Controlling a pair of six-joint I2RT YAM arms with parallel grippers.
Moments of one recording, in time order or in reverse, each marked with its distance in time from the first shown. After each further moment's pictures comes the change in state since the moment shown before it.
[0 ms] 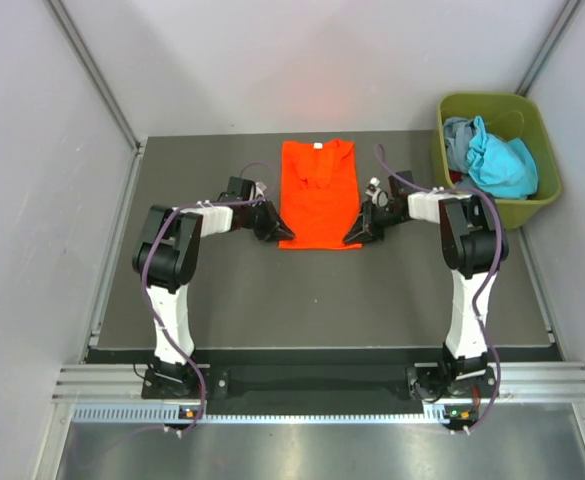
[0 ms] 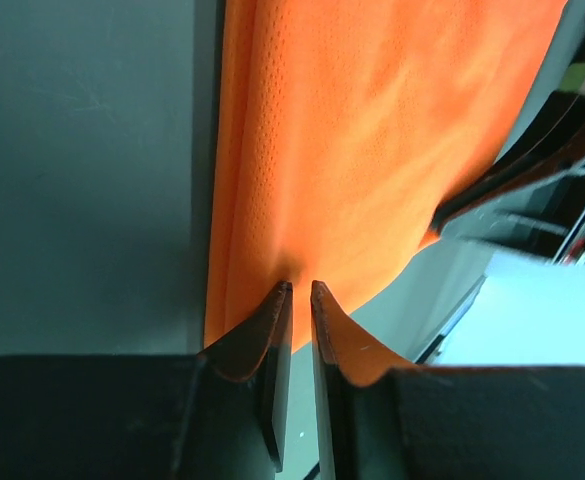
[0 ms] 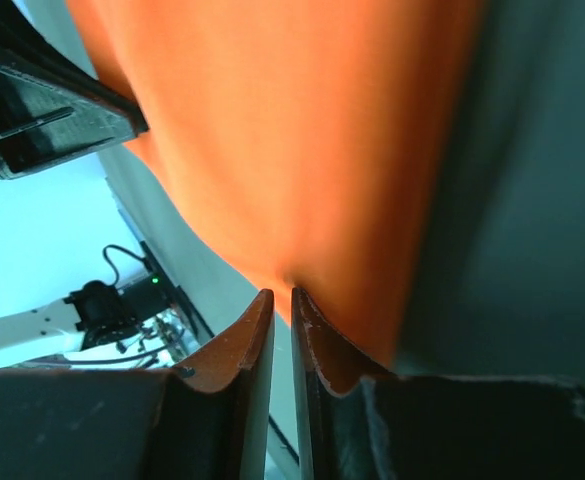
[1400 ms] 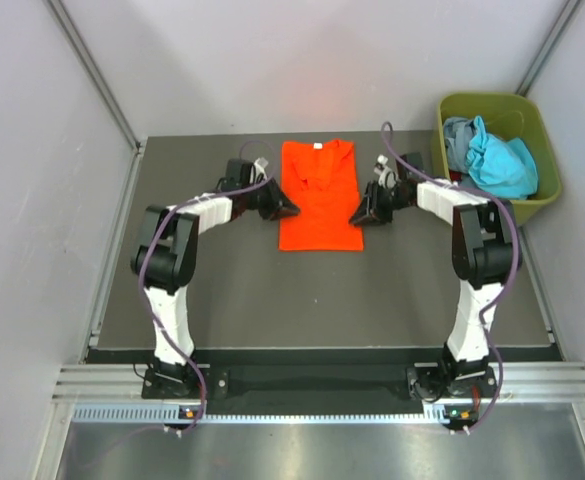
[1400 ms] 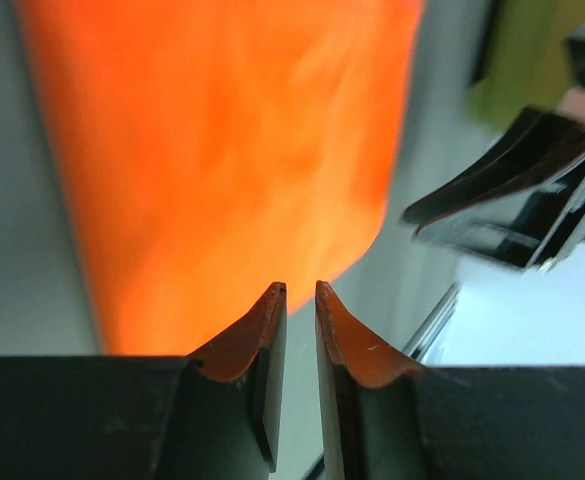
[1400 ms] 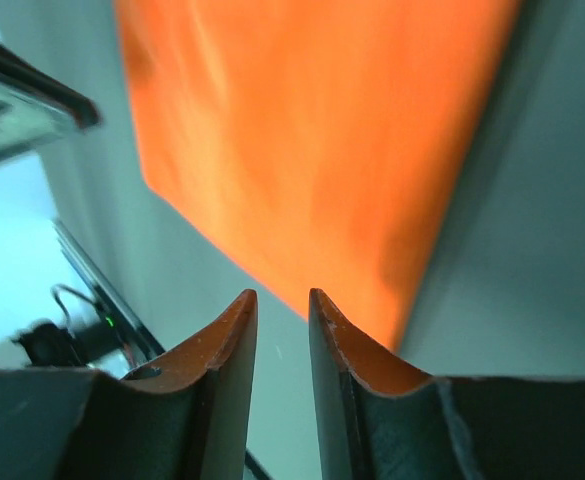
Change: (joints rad) left arm -0.001 -0.076 0.047 0.032 0.014 0.002; right arm -0.019 -0.160 0.019 -0.104 0.171 -0.109
